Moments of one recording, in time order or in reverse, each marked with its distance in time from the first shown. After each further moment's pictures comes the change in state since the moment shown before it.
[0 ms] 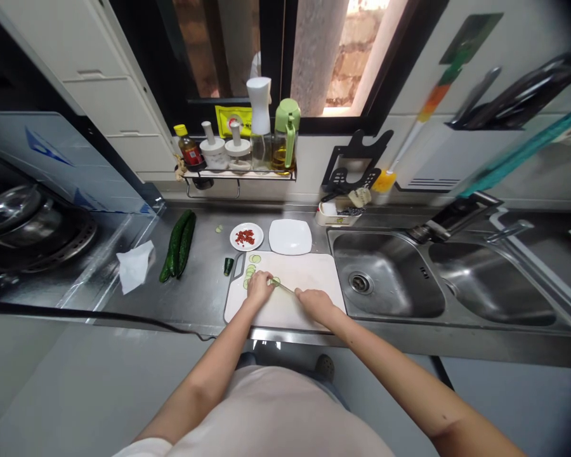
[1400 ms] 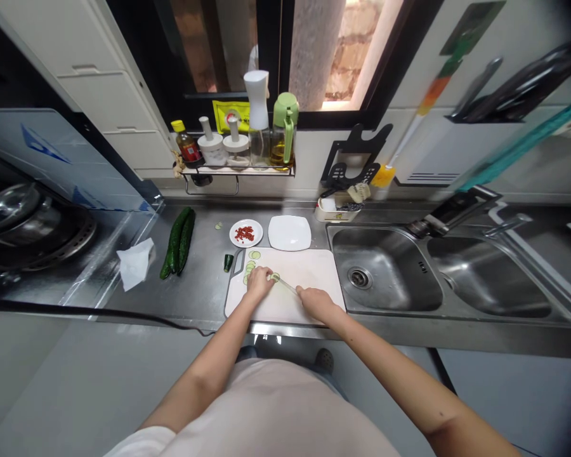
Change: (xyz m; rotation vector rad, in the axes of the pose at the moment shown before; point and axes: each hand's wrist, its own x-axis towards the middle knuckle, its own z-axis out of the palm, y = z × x) left_hand 0.002 0.001 -0.003 0.018 -0.024 -0.015; right_hand -0.006 -0.001 0.003 0.067 -0.067 0.024
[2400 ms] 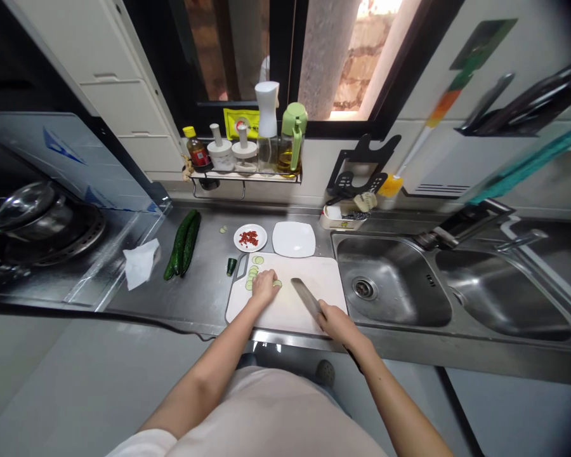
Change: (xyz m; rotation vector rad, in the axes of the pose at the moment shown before) left_hand -0.004 0.016 -0.005 0.034 0.010 0.019; right_hand -0.026 0.037 0.032 0.321 0.081 0.117
